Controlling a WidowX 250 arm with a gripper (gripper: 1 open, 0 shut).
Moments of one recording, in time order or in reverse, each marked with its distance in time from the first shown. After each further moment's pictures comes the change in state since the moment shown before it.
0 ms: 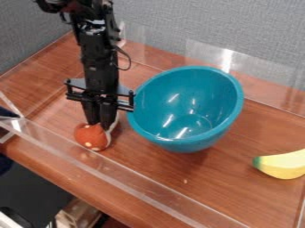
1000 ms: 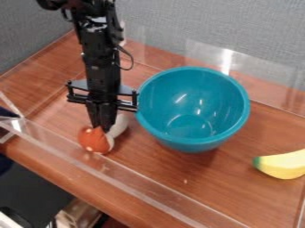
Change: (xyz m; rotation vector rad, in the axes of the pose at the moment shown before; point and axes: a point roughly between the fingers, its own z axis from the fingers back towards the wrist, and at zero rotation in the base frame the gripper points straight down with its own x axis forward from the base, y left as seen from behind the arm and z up) arm -0.012 -0.002 0.006 -0.004 0.066 0.037
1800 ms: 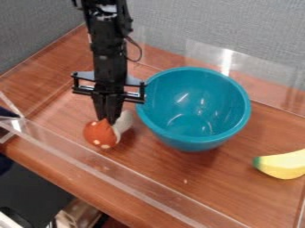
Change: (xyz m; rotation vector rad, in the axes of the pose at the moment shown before) arm 0.006 -0.011 0.014 0.006 0.009 0.019
